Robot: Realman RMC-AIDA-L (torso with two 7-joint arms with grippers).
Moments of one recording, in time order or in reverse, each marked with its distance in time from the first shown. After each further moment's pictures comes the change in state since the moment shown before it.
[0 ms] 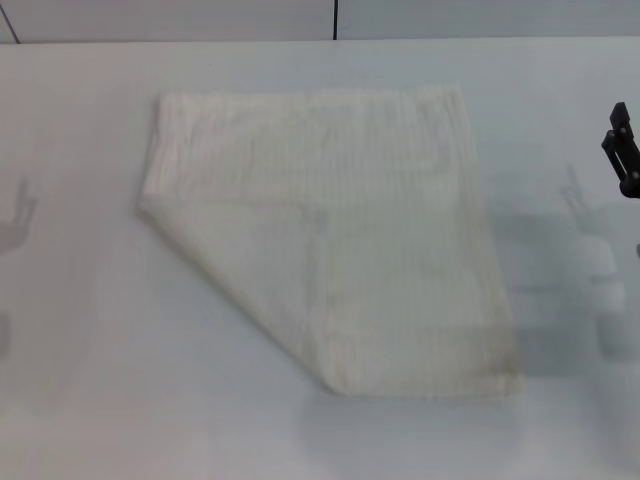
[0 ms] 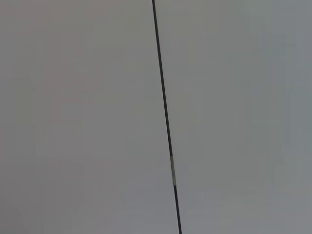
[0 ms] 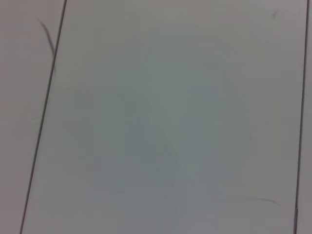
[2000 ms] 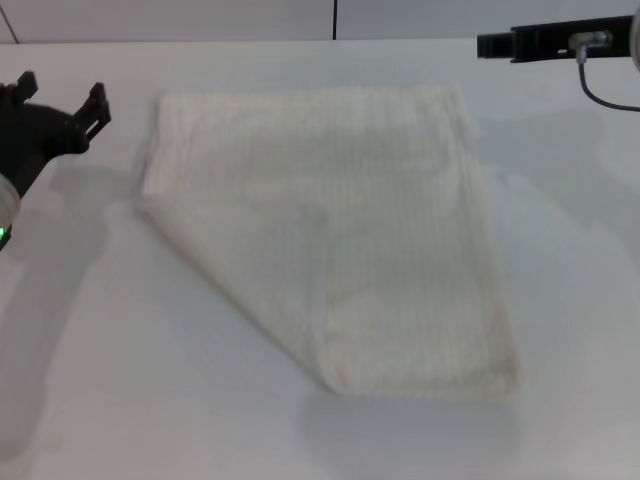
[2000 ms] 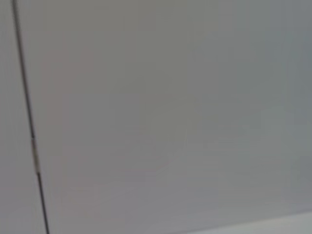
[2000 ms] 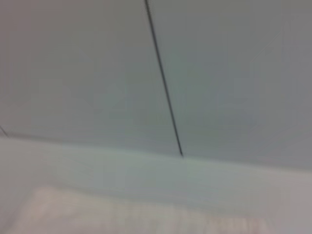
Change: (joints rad) left arm 0.146 0.084 0.078 -0.884 0.162 -0.957 -0.028; right arm 0.232 -0.018 1.042 -1.183 -0.321 -2.449 -0.006
